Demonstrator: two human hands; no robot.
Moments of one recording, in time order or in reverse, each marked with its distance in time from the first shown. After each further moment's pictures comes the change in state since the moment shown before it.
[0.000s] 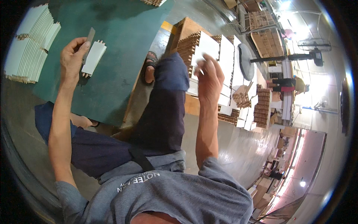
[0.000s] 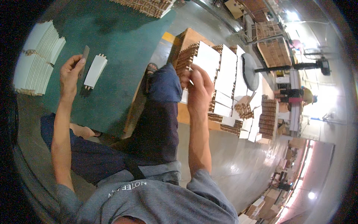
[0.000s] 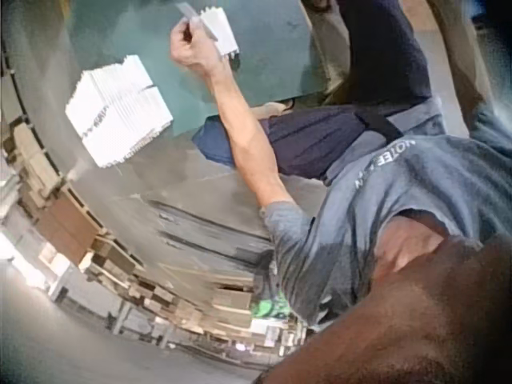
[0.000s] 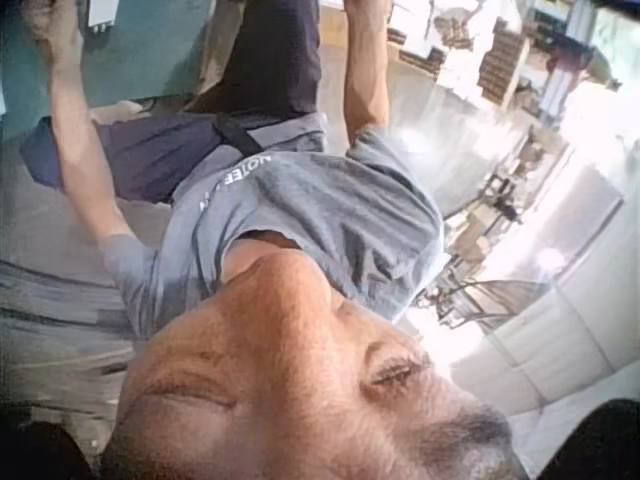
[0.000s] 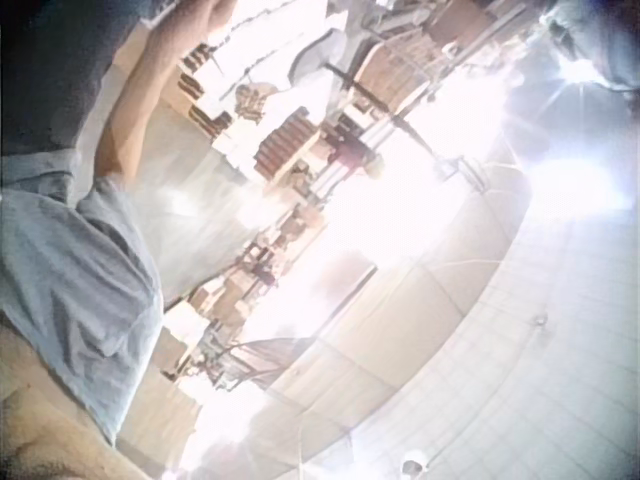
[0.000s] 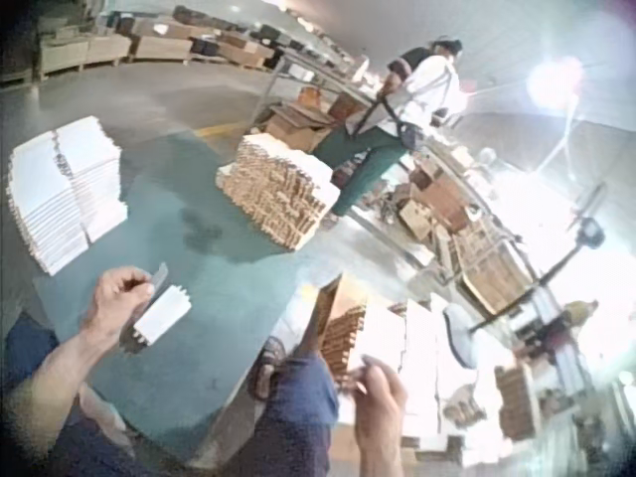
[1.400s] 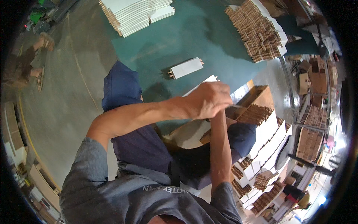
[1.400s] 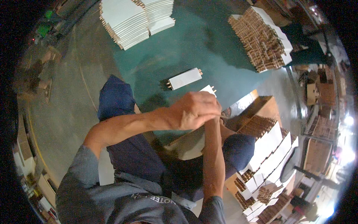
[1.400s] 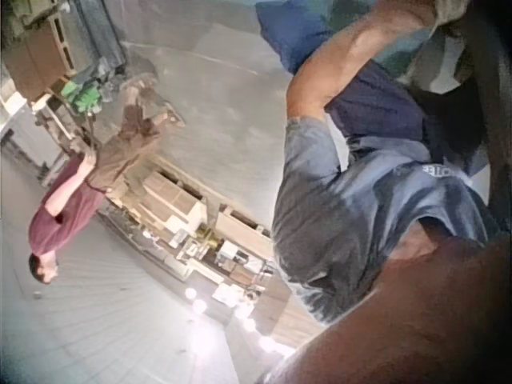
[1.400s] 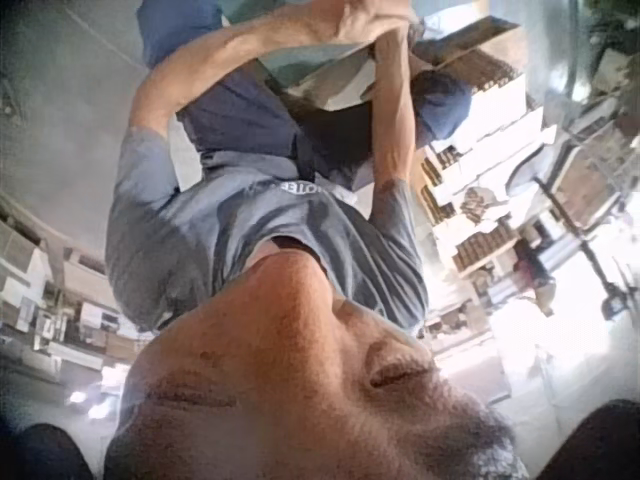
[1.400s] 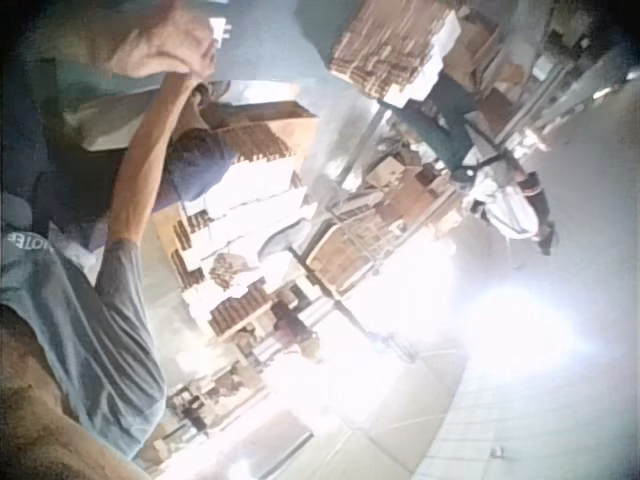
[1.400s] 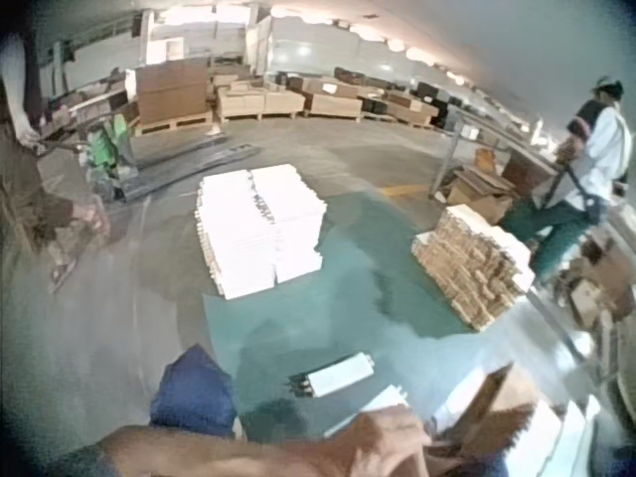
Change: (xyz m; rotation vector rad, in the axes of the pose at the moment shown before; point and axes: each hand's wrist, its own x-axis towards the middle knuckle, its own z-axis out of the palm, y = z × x) left_hand -0.051 0.042 0.045 0.257 -0.173 0.703; right_hand 0.053 0.306 0.113 -1.304 -0.650 -0.463
